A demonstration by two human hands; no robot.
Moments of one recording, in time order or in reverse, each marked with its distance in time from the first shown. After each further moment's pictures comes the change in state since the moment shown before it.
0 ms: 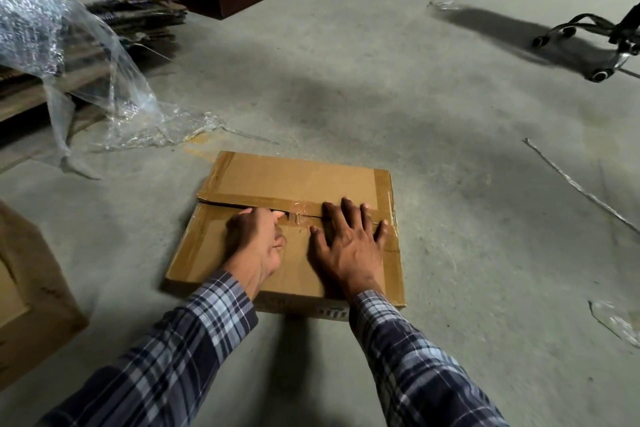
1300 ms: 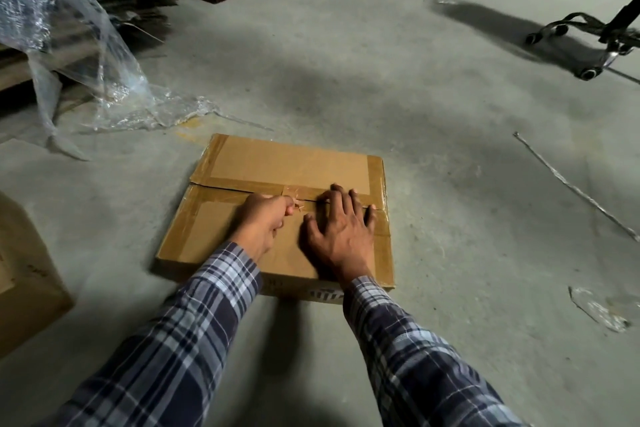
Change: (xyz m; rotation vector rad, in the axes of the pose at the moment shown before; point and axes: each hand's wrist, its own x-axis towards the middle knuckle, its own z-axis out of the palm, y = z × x) left_hand 0.002 -0.009 0.007 0.673 -0.111 0.111; right_hand -0.006 0.002 0.006 0.048 0.084 -0.036
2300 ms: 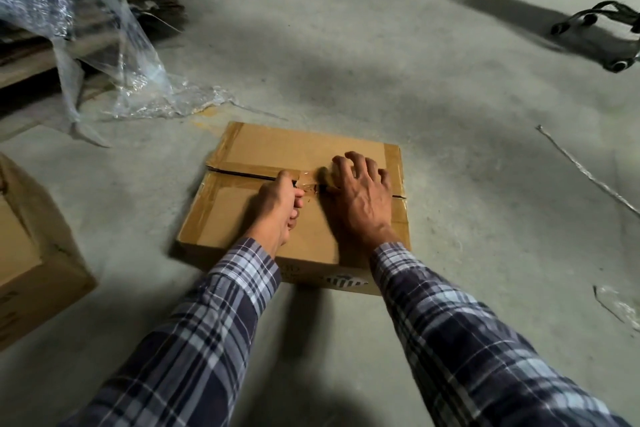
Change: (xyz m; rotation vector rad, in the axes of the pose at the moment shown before) left_hand -0.009 -0.002 -0.003 -0.339 0.014 -0.071; right_hand 0.042 0.010 -0.004 -0.286 0.171 -0.245
